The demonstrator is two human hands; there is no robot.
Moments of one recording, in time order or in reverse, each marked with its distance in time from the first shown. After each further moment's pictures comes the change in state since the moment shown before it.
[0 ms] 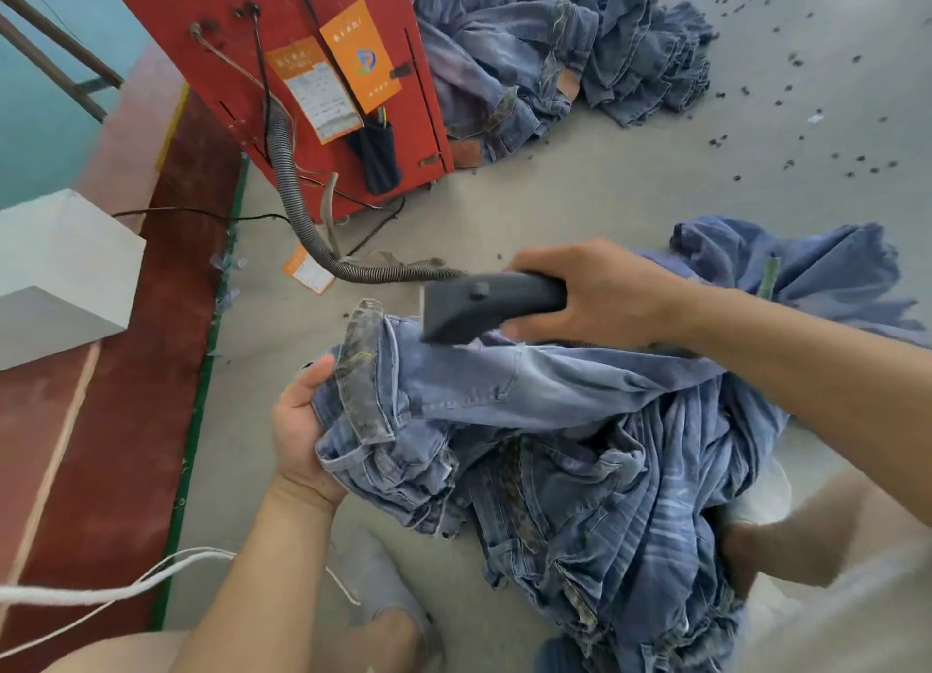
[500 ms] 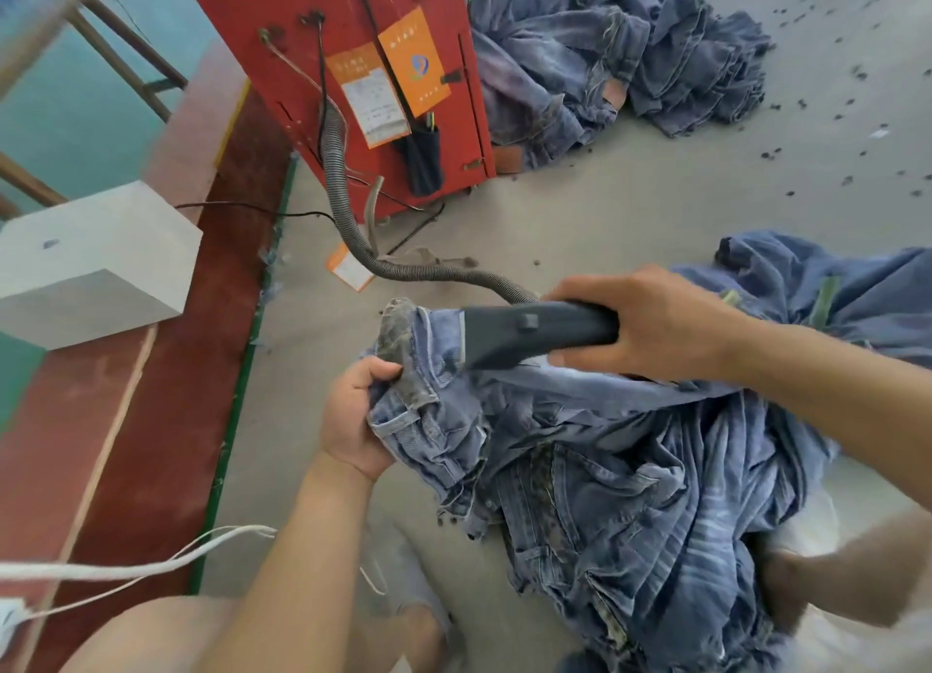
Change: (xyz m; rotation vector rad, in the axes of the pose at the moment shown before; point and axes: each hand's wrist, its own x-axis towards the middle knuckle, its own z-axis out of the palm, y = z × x) left_hand 0.006 0.007 -0.002 0.092 0.092 -0.067; right_hand -0.011 -0.006 0.012 -0.060 0.027 -0.138
